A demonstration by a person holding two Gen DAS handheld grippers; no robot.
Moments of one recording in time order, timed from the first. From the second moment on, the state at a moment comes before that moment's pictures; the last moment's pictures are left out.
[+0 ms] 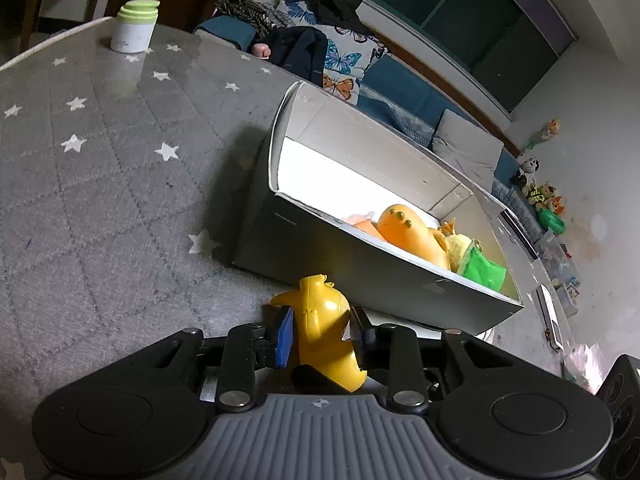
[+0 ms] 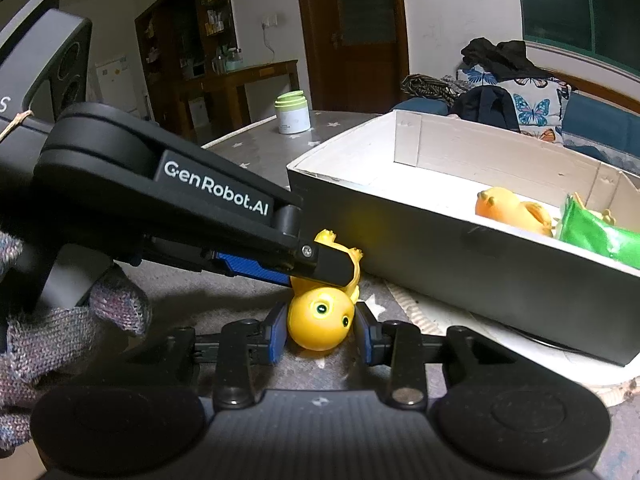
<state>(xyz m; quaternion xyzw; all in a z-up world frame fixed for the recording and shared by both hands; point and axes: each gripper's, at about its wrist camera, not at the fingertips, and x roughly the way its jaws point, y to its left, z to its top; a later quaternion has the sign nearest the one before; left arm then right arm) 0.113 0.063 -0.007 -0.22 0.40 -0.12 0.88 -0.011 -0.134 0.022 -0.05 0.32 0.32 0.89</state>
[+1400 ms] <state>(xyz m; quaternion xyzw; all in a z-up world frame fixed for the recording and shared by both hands) 0.199 0.010 0.023 -0.16 0.39 -0.15 0.89 0.076 -0.174 0.057 0.00 0.30 0.26 0.92</state>
